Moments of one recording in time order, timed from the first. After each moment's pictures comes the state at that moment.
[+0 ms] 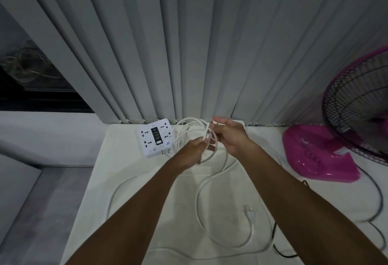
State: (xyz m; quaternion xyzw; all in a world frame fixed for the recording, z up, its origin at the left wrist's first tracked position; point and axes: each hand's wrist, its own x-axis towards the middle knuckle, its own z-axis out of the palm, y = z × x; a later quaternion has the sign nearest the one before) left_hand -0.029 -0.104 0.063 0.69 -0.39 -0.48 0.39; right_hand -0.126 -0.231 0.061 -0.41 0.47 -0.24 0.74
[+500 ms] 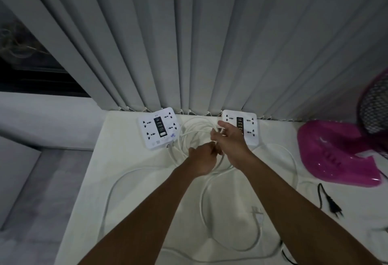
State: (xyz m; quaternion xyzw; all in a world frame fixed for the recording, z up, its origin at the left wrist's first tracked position) left_hand -0.034 -0.120 0.003 0.77 -0.45 -0.40 0.21; right_hand -0.109 -0.212 0.006 -0.56 0.53 -0.17 0.62
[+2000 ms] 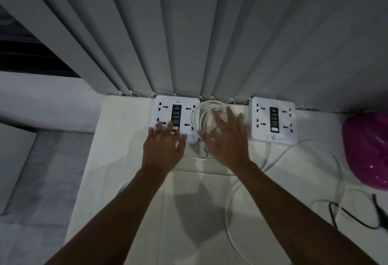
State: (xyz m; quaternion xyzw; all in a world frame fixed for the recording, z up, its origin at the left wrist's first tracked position) left_hand 0.111 -0.061 -0.095 0.86 -0.50 0.00 0.11; right_hand -0.044 -0.197 -0.107 -0.88 0.44 -0.06 0.17
